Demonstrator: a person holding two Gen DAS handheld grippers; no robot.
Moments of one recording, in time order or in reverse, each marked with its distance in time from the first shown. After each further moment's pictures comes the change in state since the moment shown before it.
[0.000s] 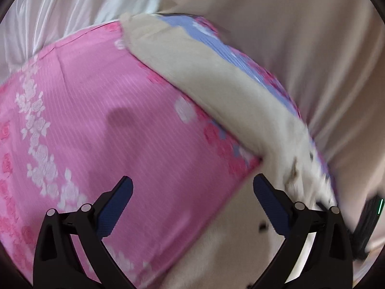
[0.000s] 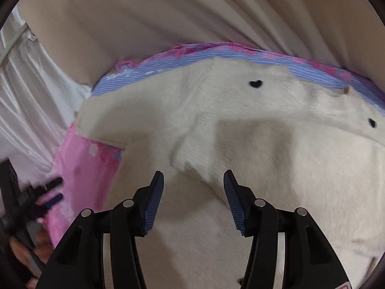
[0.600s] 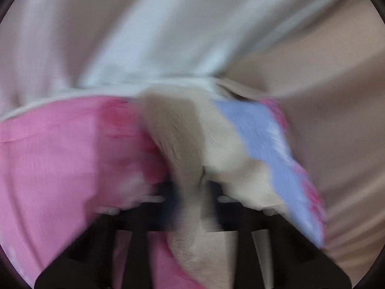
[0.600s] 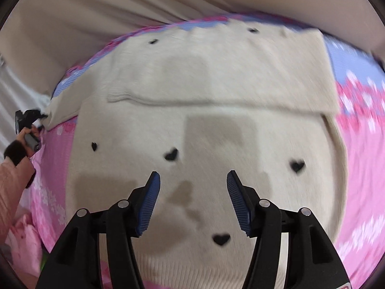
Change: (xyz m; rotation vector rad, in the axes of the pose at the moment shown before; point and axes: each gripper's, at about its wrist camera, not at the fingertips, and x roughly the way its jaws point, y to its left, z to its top) left arm 0.117 0.083 0.211 -0.212 -0.138 -0.005; right arm -0.080 -0.060 -0.138 0.293 0.041 -0.226
